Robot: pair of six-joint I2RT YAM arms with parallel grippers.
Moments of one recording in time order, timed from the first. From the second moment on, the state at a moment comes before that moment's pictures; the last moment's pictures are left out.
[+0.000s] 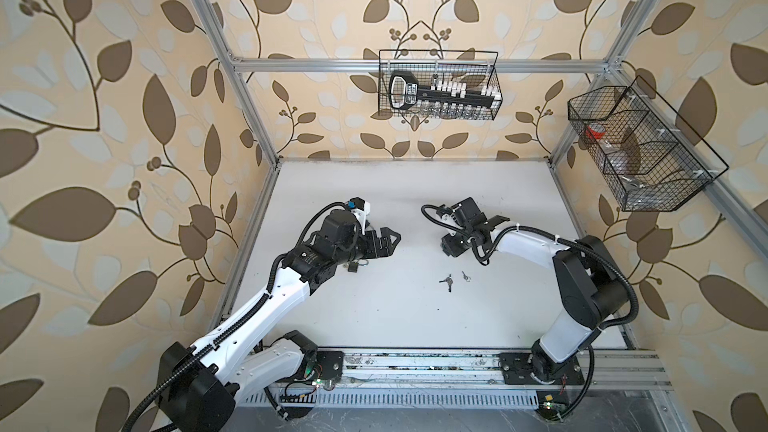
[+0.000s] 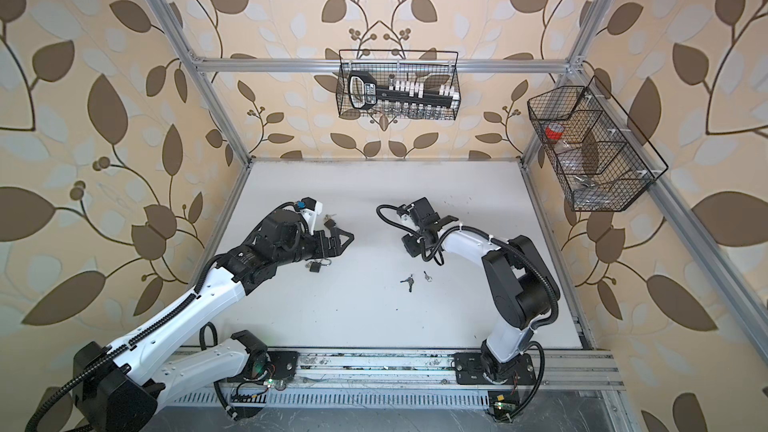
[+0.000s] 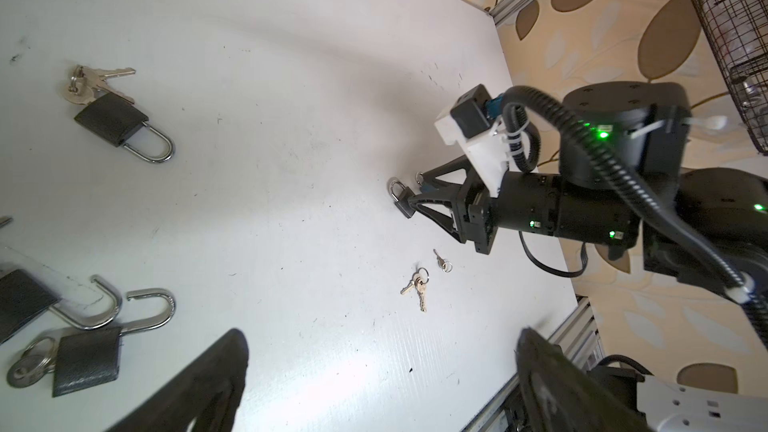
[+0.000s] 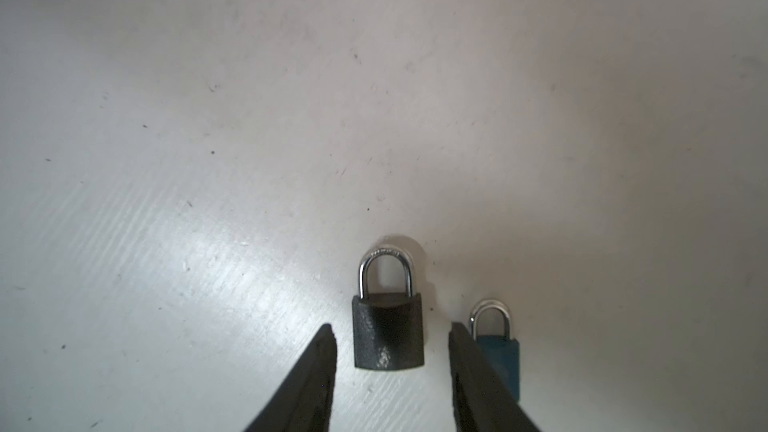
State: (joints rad) left arm -0.50 1.01 0.82 -0.41 0.24 -0.63; right arm 0.48 1.68 1.04 -0.40 -0.01 -0.11
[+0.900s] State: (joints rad) left arm 0.09 0.93 0.78 -0.50 0.48 -0.67; right arm 0.86 1.89 1.26 -0.19 -0.11 -0.04
